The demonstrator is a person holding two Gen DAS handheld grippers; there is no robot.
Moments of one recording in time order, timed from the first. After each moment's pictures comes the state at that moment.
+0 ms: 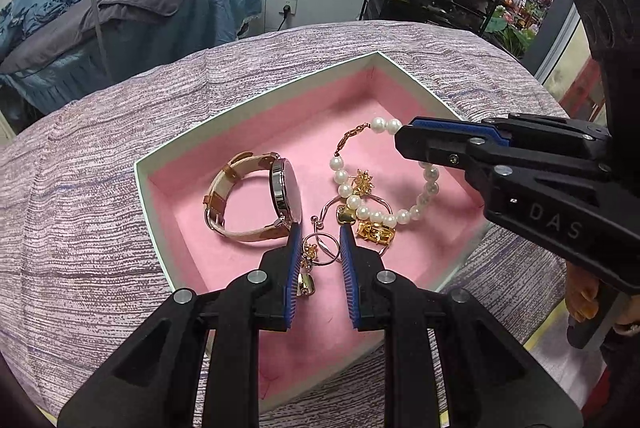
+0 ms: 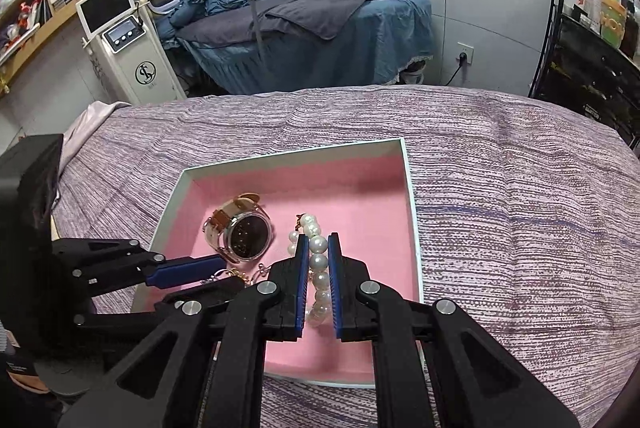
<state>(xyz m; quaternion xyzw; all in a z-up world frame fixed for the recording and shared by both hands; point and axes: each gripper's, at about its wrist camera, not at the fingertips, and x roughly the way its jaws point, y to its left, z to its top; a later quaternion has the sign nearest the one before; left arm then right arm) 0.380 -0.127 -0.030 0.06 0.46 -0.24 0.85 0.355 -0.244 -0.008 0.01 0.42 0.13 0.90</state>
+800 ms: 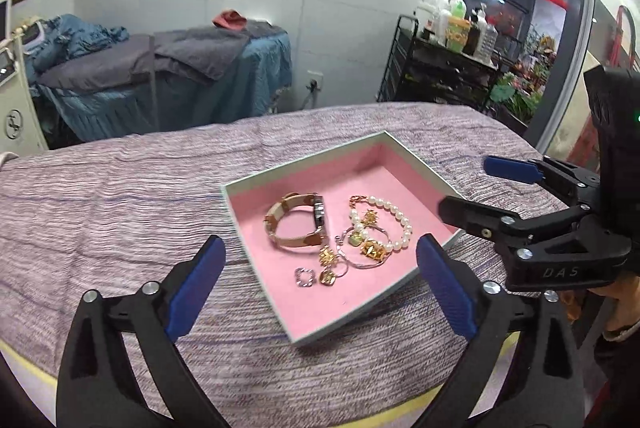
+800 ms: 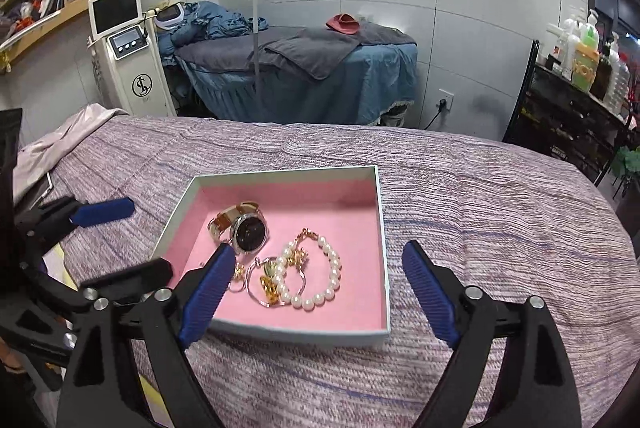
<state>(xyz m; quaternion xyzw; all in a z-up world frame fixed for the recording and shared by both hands) 0.306 -0.070 0.016 0.01 0.32 -0.20 0.93 0.299 -0.245 0.021 -0.04 0.35 0.11 0.93</state>
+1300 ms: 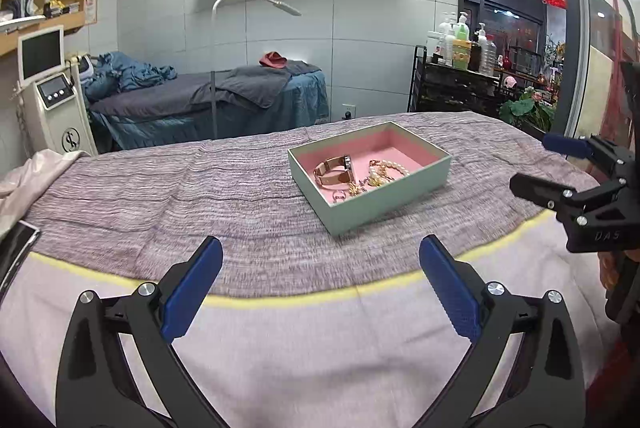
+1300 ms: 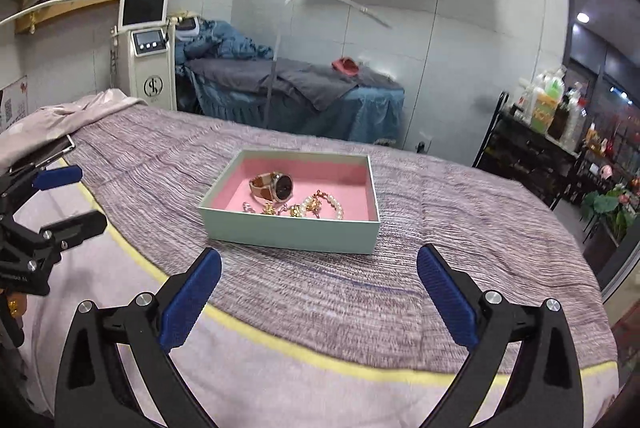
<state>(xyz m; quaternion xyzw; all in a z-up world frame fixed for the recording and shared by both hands) 0.128 -0.022 0.020 0.04 0.24 -0.13 0.96 0.141 -0.227 0.035 -0.10 0.25 0.08 0.96</state>
